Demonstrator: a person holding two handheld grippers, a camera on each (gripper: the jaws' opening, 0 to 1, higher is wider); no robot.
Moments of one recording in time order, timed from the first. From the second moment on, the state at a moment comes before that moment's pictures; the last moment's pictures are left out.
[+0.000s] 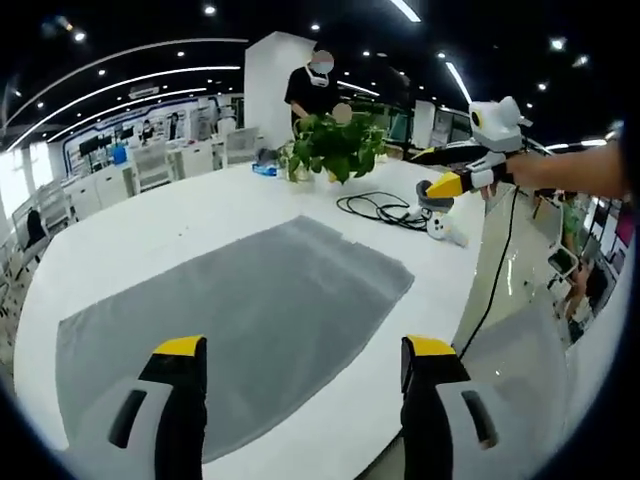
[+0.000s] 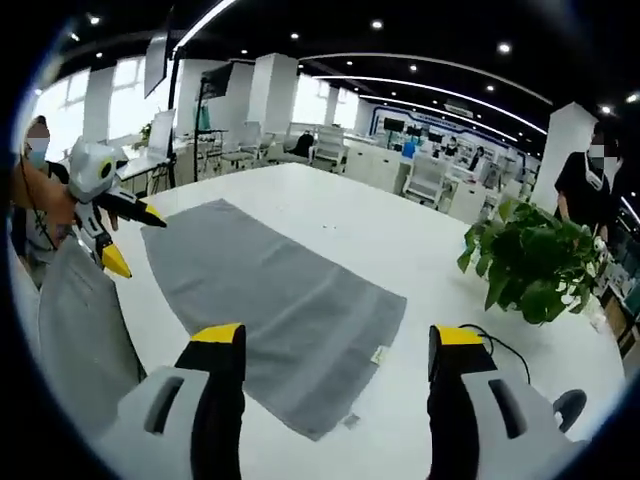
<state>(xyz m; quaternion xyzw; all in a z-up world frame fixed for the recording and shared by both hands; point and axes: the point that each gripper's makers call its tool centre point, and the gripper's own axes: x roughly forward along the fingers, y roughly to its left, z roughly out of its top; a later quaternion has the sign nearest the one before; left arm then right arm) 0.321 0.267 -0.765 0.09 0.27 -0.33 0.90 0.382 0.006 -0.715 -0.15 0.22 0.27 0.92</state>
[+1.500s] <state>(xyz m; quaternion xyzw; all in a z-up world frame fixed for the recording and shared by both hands) 0.344 0.097 -0.777 0.18 0.25 -0.45 0.84 0.465 -0.051 -0.717 -0.12 0.25 0.30 0.91</state>
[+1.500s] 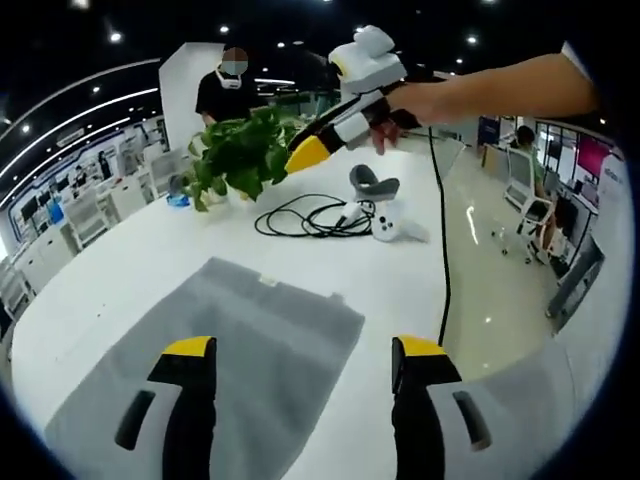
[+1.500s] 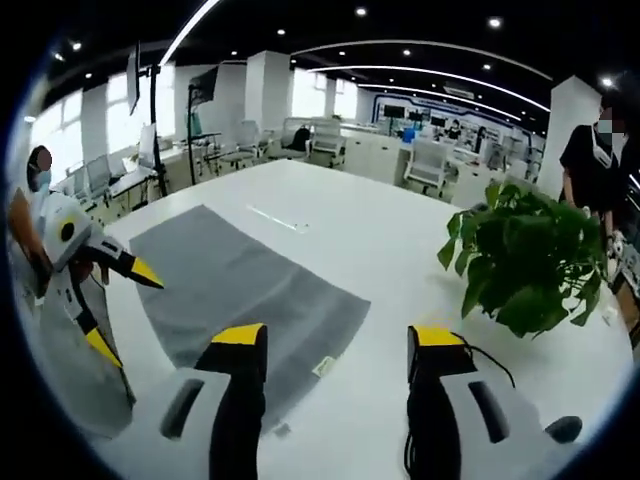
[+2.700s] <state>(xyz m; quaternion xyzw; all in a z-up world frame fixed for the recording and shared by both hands) 0.356 0.006 -0.876 0.20 0.29 -0.50 0.80 0.537 -0.036 -0.824 -0.05 0.30 0.28 0.91</state>
